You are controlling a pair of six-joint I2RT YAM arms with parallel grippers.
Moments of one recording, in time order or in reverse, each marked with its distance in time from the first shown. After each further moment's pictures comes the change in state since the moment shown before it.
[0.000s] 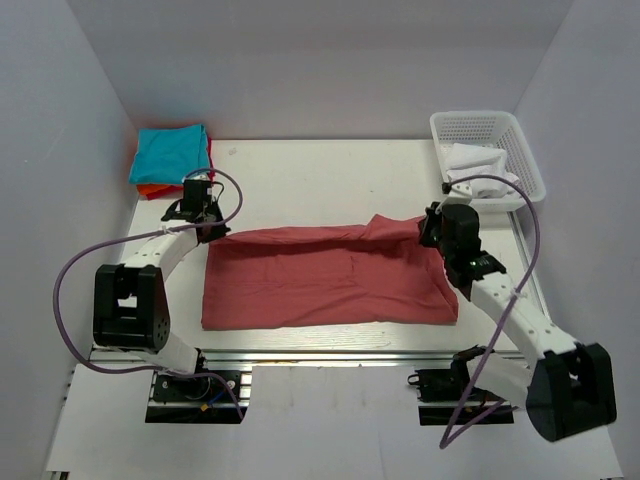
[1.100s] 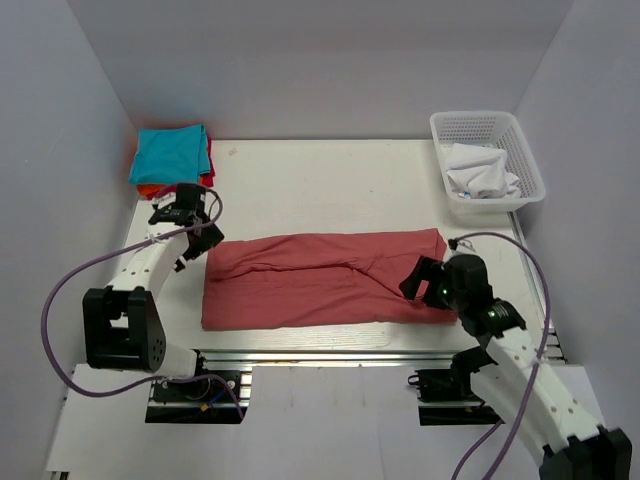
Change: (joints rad) left arm 0.015 -0.101 0.028 -0.449 -0.281 -0.338; right arm 0.045 -0.506 -0.255 -0.542 -0.195 0.303
